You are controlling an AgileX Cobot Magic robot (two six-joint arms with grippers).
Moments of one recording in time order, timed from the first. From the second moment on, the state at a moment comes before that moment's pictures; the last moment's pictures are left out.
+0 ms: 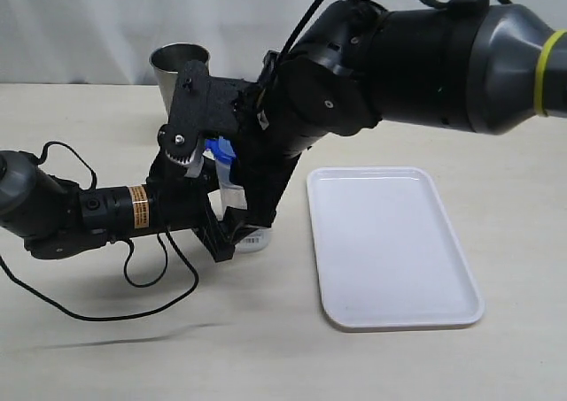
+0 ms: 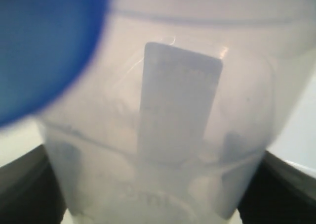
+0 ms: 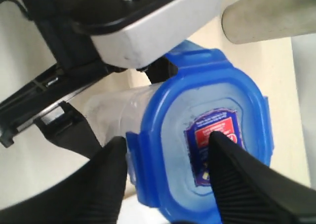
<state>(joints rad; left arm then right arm) -0.33 2.18 -0.85 0.91 -1.05 -0.29 0.78 1.82 -1.37 -0.30 0.65 -0.51</state>
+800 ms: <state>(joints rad) -0.33 2.18 -0.85 1.01 -1.10 -0.05 0.58 1.79 -1.63 0.52 1.09 -0.85</state>
